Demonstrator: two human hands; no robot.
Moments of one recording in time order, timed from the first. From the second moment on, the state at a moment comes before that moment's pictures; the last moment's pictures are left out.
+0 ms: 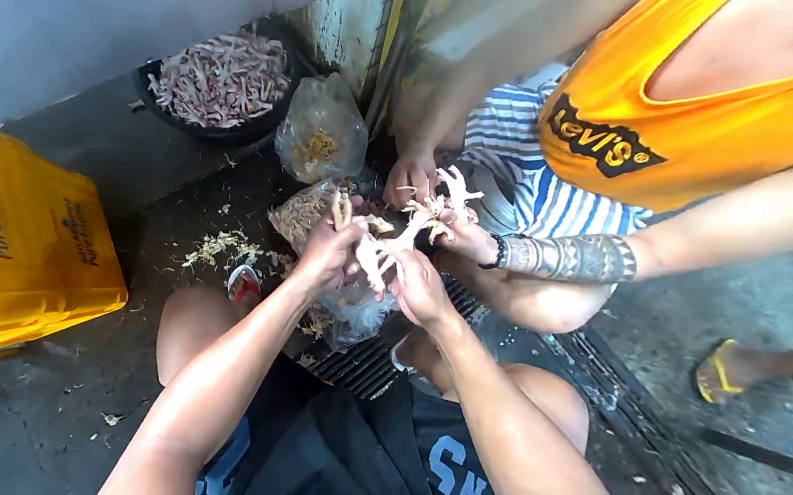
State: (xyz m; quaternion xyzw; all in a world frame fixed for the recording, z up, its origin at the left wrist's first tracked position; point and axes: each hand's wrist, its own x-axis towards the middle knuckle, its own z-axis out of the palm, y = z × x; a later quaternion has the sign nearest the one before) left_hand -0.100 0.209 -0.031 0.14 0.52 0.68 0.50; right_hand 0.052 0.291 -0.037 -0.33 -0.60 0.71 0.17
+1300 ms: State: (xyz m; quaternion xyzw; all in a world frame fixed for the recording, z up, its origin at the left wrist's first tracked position) left_hand -0.090 0.206 -0.038 0.30 0.59 0.47 0.59; right_hand 0.051 0.299 -0.033 -0.39 -0.77 0.46 0.21
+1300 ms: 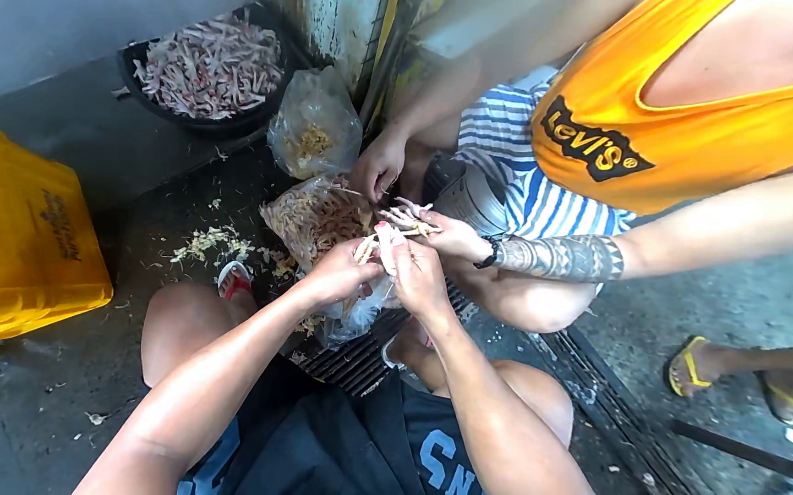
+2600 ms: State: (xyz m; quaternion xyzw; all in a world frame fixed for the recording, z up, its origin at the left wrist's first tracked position) left_hand -0.129 0.229 -0.041 0.23 0.73 0.53 0.38; right_hand 0.053 0.268 -0.030 -0.25 -0.83 0.45 0.19
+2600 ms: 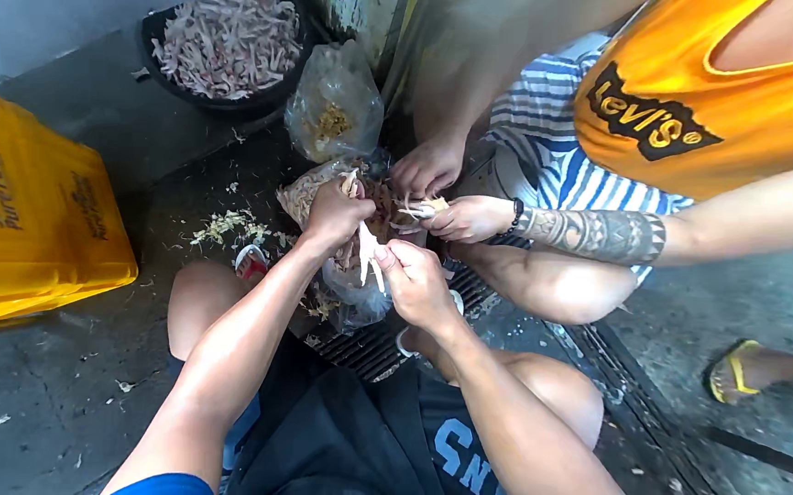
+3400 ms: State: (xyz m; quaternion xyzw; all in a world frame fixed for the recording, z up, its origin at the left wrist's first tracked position) left_hand -0.111 0.227 -0.012 0.29 0.78 0.44 0.34; right_hand 0.055 0.279 -0.024 -0.18 -0.83 0.49 0.22
